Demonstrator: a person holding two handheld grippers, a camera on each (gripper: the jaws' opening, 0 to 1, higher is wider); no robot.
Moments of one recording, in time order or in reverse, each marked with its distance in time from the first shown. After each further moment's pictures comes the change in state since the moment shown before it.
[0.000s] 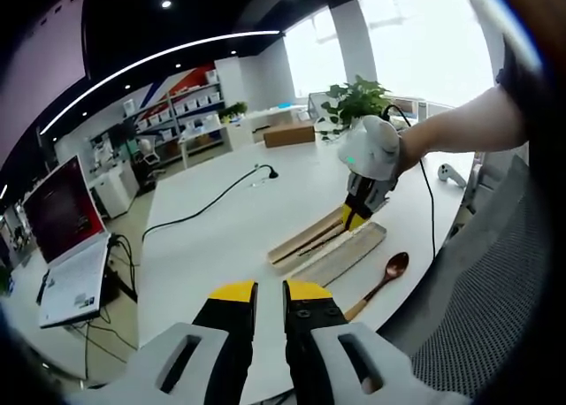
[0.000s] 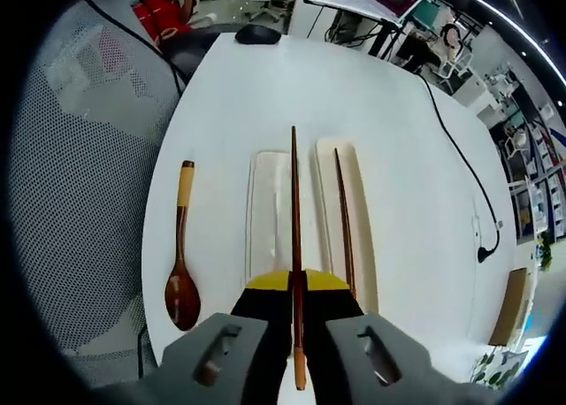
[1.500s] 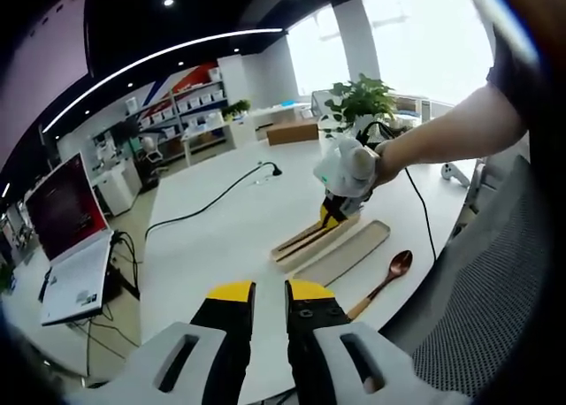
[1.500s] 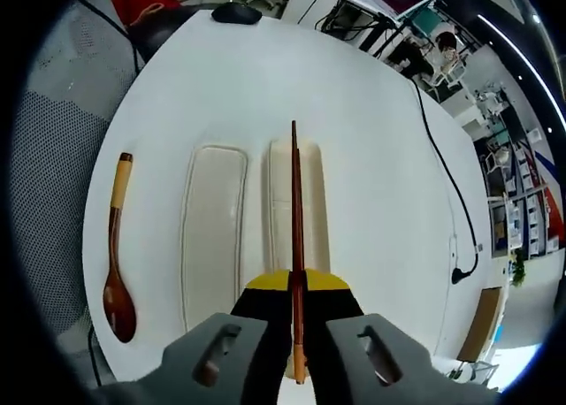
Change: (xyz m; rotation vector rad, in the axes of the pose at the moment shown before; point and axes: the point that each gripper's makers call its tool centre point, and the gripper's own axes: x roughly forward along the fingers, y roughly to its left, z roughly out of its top) left arm 0.001 0.002 -0.001 -0.005 0.014 0.016; right arm 0.040 -0.044 0.010 -0.084 0.043 -0.122
